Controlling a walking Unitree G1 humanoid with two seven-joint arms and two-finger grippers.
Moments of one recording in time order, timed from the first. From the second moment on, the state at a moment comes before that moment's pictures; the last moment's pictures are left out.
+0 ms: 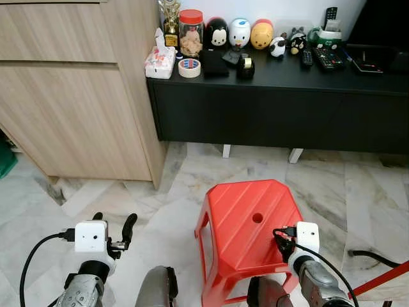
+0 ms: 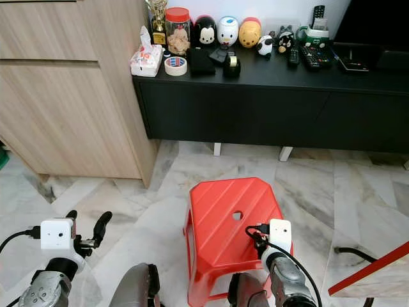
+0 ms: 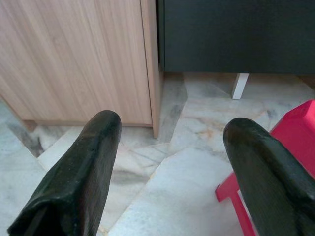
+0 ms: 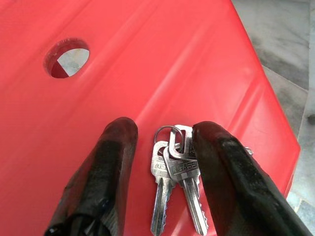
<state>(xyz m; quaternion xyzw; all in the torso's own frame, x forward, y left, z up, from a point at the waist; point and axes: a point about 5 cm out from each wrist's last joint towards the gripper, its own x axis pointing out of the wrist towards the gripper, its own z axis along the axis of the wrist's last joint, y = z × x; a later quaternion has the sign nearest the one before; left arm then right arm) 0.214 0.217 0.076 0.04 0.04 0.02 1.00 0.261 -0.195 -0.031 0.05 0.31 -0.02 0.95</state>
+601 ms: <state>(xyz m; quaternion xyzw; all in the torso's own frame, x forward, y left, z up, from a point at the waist) 0.213 0.218 0.071 0.04 0.04 0.03 1.00 0.267 -0.197 -0.021 0.05 0.25 -0.03 0.97</state>
